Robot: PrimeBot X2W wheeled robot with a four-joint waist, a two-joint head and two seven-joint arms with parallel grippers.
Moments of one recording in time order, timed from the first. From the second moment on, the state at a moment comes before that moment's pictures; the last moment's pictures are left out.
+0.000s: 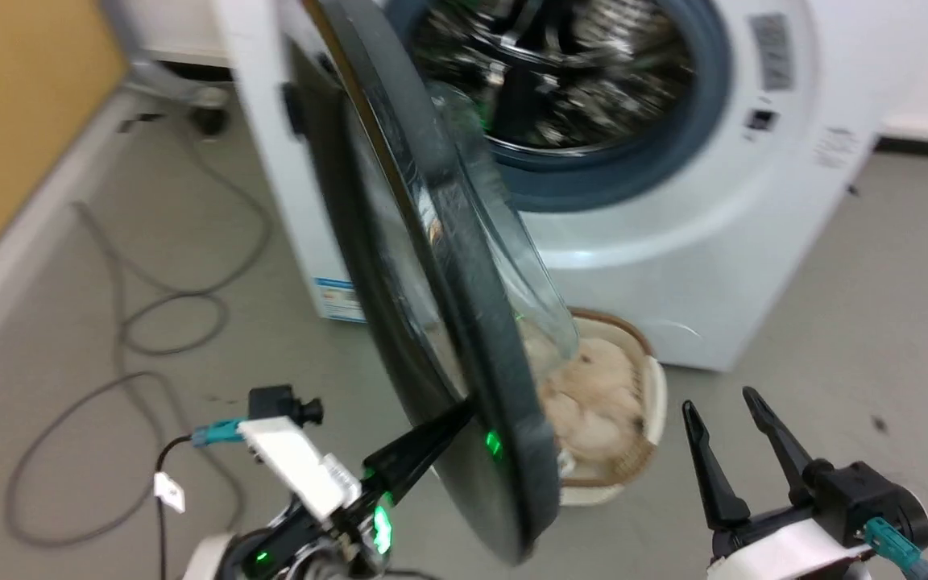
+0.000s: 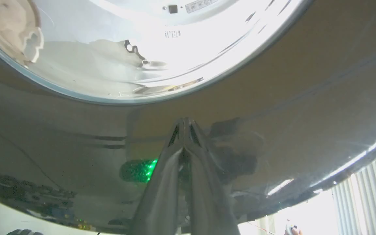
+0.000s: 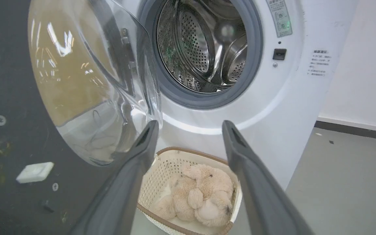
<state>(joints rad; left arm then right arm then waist) -0.15 0.05 -0.14 0.11 -1.61 -0.05 0.70 -0.01 -0.06 0.07 0.12 0.09 0.13 -0.23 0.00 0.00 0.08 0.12</state>
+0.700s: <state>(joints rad) -0.57 0.05 -0.31 0.42 -1.70 -0.10 0.16 -0.03 -0.05 0.10 0.12 0.13 0.13 -0.25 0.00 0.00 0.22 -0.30</state>
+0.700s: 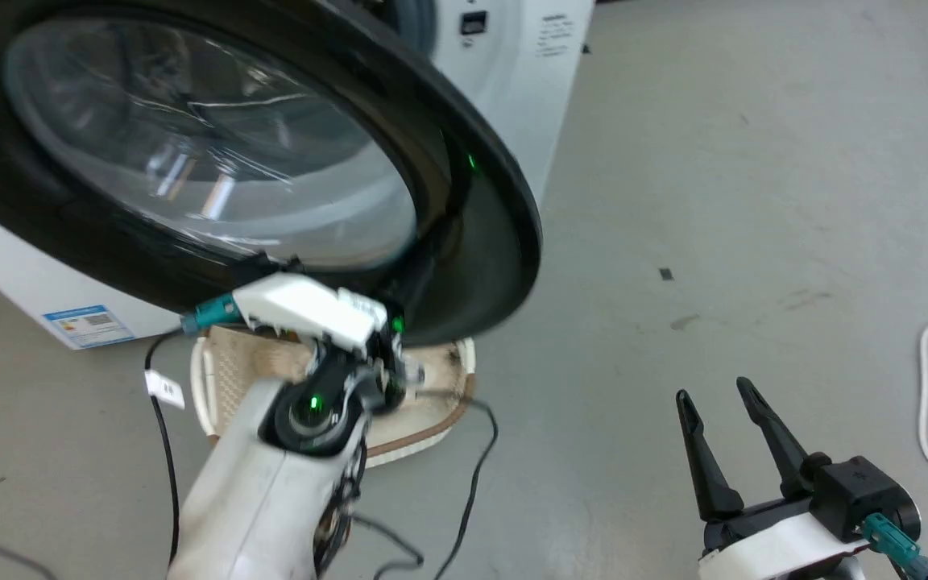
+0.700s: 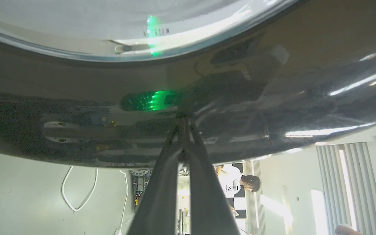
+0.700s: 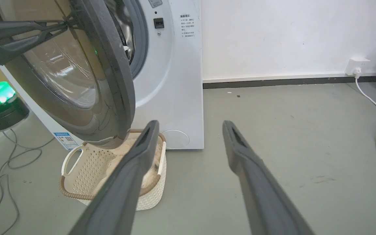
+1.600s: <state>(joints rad) -0.40 0.33 -0.62 0.30 -1.21 -0.13 -0.08 -0.02 -0.05 0.06 0.12 0.12 0.13 -0.26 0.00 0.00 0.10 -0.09</state>
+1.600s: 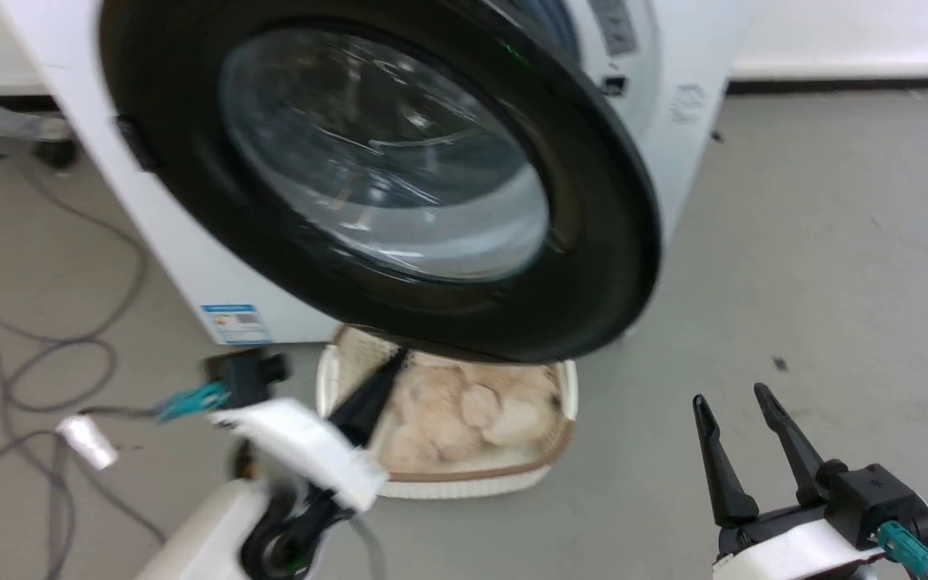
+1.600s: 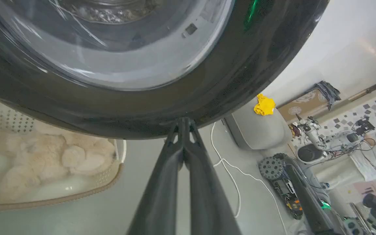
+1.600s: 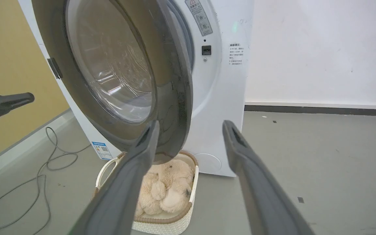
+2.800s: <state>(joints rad) 0.03 0.17 -0.18 0.06 -0.25 -0.01 -0.26 0.01 -0.06 0.08 0.07 0.10 0.13 -0.23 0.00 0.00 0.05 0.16</state>
